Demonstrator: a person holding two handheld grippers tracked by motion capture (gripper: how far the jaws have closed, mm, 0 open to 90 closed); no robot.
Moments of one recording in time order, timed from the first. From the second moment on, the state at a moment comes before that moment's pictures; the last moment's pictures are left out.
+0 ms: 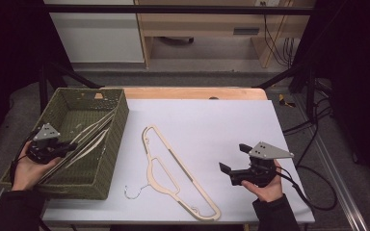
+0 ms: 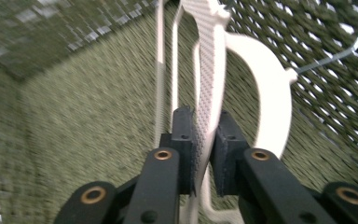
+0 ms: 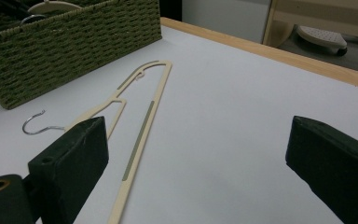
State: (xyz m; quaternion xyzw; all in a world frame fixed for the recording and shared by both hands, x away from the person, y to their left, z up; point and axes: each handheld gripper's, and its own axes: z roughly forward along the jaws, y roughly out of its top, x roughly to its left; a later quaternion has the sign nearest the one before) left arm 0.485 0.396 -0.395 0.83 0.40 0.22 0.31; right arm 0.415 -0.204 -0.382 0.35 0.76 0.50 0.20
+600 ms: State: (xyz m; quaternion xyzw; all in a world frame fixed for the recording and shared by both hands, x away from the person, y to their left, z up) left arm 0.485 0.386 -0.392 0.85 0.39 0.19 0.30; right arm 0.415 -0.203 -0.382 0.35 0.76 0.51 0.20
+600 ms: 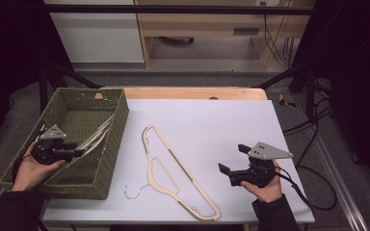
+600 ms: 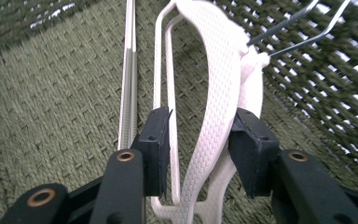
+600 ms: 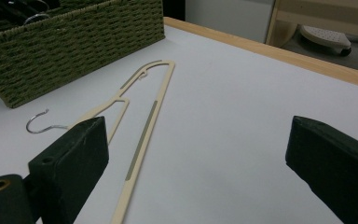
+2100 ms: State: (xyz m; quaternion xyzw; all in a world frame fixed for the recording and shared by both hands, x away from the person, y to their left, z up) left arm 0.393 0.248 -0.361 0.75 0.30 0.23 0.55; right arm 0.411 -0.192 -0.381 0.34 0.75 0.53 0.18
